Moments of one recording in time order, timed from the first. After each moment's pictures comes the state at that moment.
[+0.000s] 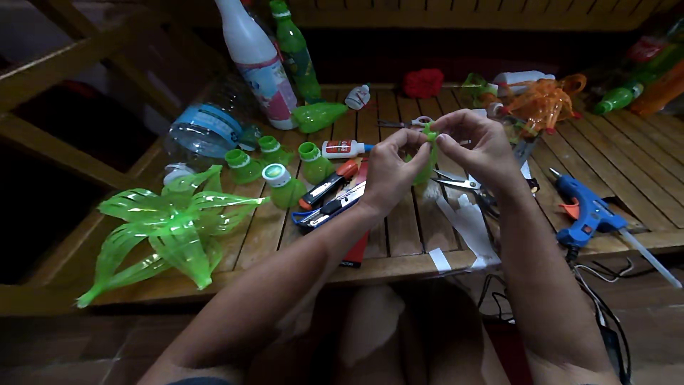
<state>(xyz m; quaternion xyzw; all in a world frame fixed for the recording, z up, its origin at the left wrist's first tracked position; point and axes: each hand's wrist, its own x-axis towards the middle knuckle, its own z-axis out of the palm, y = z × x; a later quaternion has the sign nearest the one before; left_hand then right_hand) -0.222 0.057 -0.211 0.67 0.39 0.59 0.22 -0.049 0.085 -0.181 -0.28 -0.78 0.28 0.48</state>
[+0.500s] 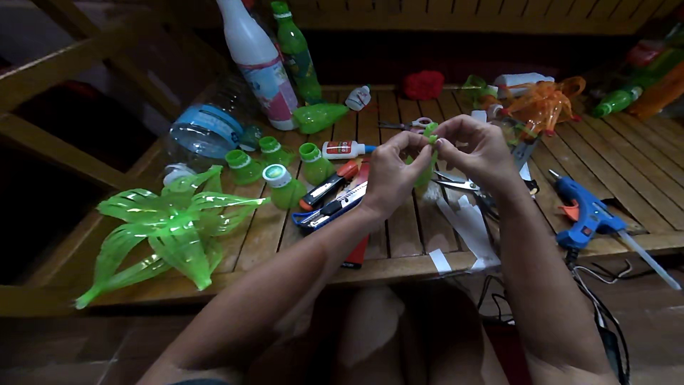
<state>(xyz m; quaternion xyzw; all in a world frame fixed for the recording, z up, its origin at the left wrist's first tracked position) -0.221 0.056 -0.213 0.67 0.39 0.60 0.21 -0.050 0.083 -0.183 -0.28 -0.79 0.28 0.47</state>
